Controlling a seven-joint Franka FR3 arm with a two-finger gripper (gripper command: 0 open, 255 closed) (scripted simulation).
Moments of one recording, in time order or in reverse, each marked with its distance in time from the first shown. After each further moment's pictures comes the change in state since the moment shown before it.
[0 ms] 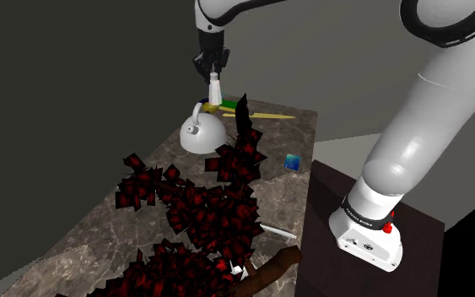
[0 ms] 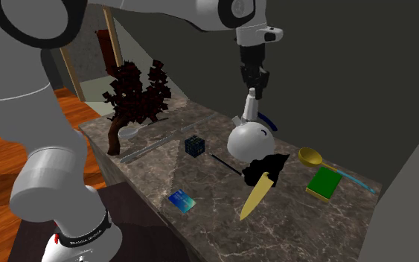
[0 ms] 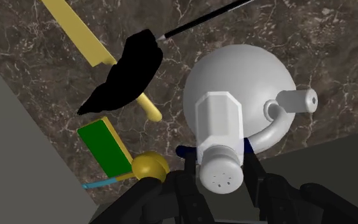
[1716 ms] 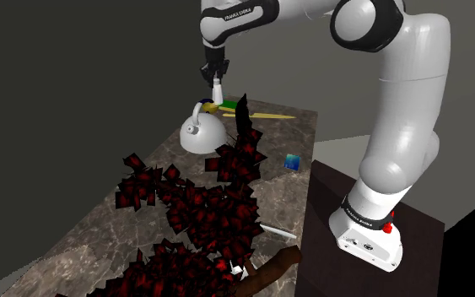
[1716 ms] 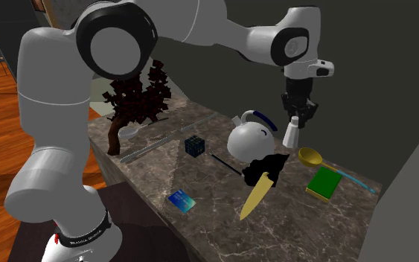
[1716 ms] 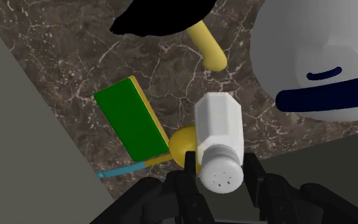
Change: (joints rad) arm -0.084 0.347 -0.079 0.255 -0.046 0.102 -0.151
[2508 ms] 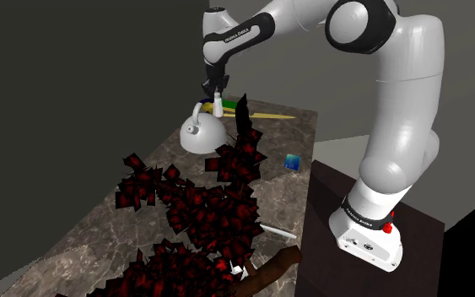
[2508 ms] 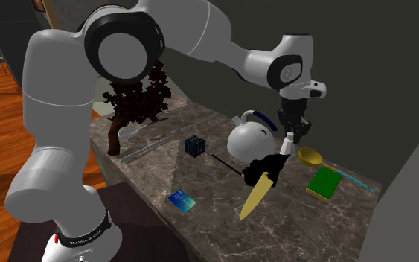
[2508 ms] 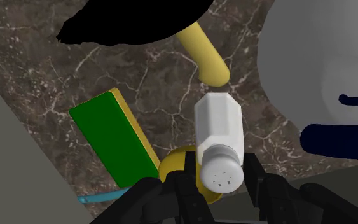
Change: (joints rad) arm 0.001 0.035 -0.007 -0.111 -0.018 0.145 0.024
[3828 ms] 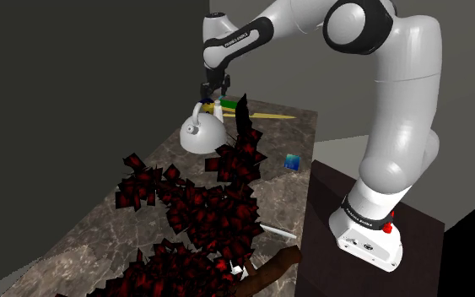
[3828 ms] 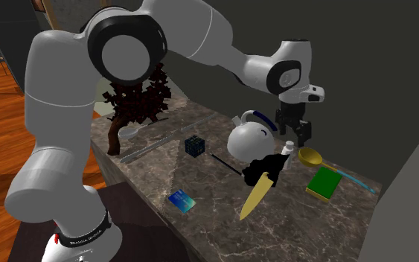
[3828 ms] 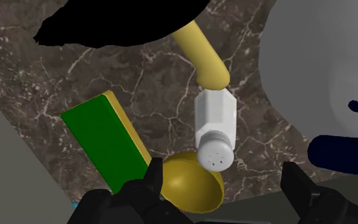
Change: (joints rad) arm 0.002 0.014 -0.002 -0.017 -0.006 0.031 0.007
